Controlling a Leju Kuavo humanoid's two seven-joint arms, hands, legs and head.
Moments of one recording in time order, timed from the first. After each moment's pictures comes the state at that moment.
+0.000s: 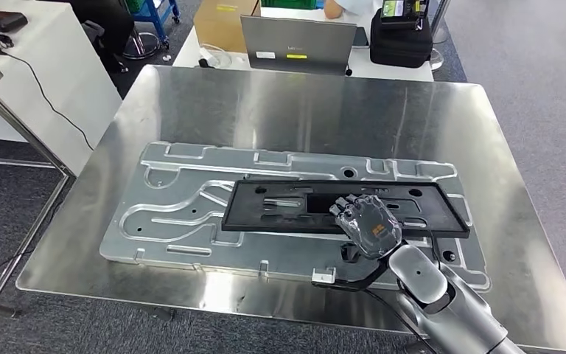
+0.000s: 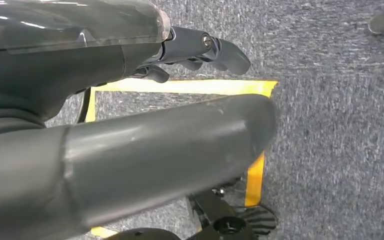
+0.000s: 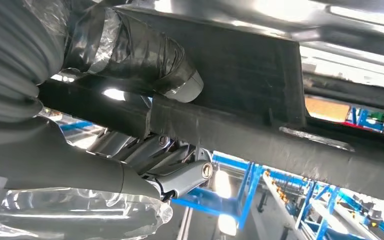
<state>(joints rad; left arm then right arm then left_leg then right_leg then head) -0.07 -0.10 1.13 -0.31 -1.16 -0.05 -0.41 -0.26 -0.40 0.49 -1.58 1.38 -0.29 0.00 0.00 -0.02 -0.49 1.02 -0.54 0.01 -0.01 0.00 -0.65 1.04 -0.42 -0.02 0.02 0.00</state>
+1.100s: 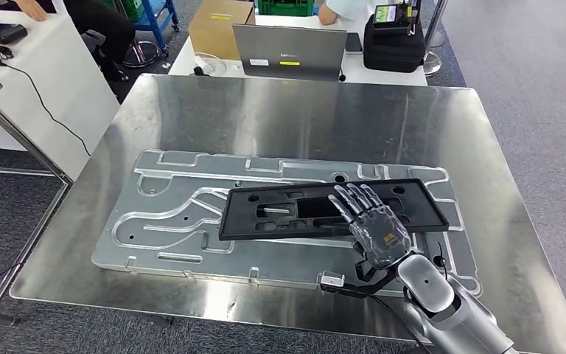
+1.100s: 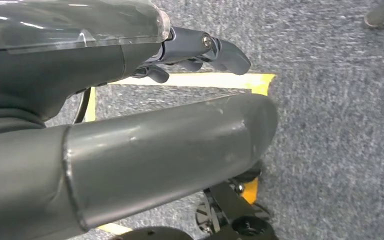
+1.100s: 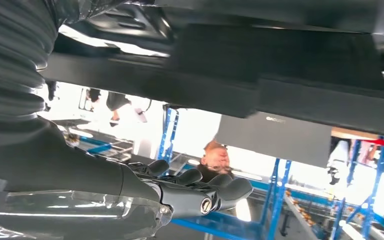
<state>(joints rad) -0.06 -0.08 1.12 -0.29 -1.13 -0.05 -0.40 -0.20 -0.41 0.46 -1.51 1.33 -0.33 0.02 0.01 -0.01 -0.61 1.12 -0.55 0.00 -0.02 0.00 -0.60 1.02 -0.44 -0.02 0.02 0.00</state>
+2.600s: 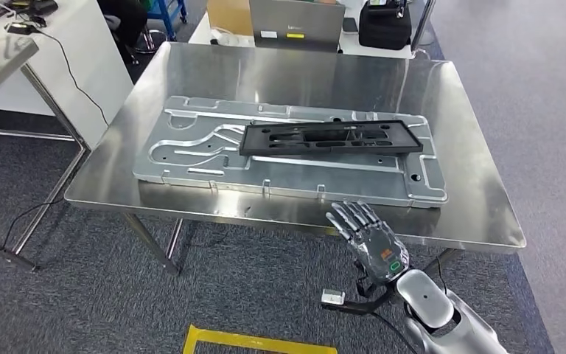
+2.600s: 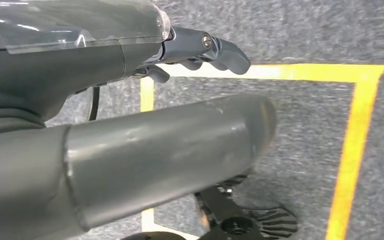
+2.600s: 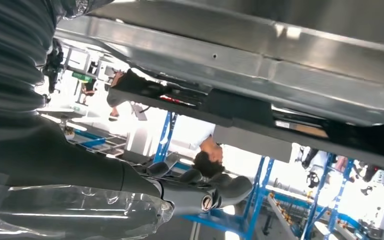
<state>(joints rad) -0.06 -0.05 1.13 -0.26 -1.14 -0.07 -0.38 -0.13 -0.40 0.45 -1.51 1.34 -0.35 0.00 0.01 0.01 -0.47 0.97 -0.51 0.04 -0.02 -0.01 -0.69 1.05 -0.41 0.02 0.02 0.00</state>
